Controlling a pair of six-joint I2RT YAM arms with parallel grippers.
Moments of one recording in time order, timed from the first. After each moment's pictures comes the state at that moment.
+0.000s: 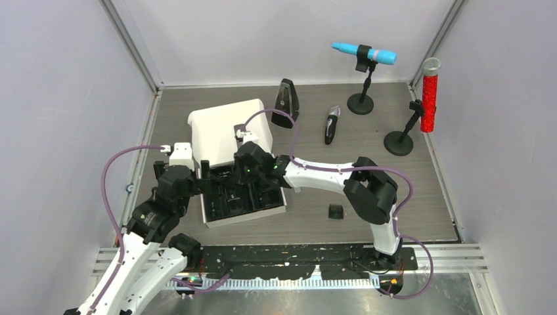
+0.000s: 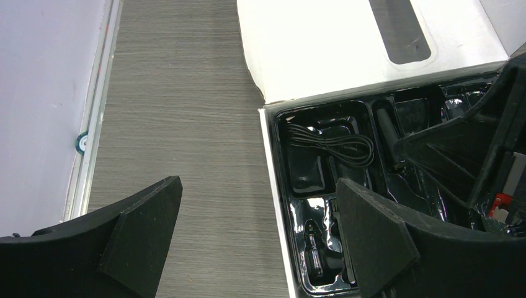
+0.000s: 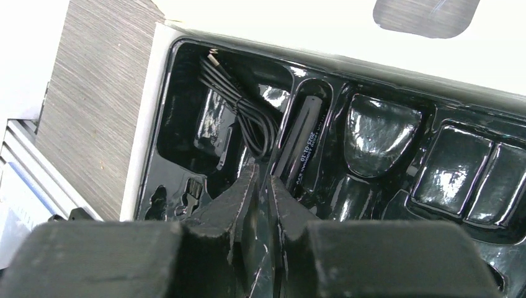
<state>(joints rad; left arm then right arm) -0.46 0.55 0.74 -0.74 -0.51 -0.18 1.06 1.96 1.42 -0.11 0.12 0.66</state>
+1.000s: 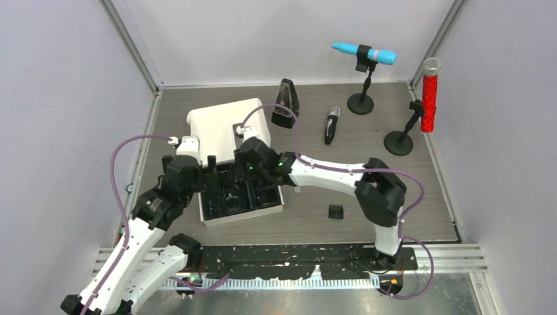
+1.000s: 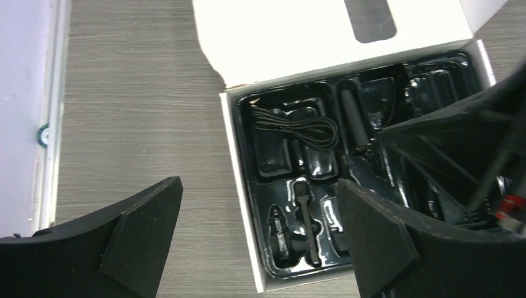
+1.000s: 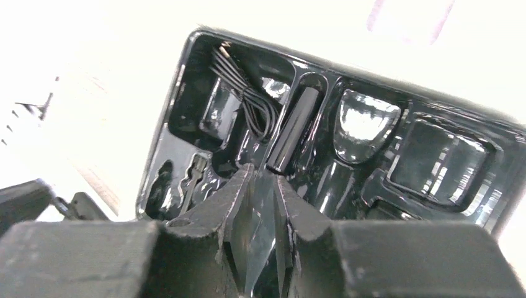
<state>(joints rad) -0.46 0.65 0.80 -0.78 -0.44 -0.23 1.05 1.94 1.44 -0.15 0.10 0.58</state>
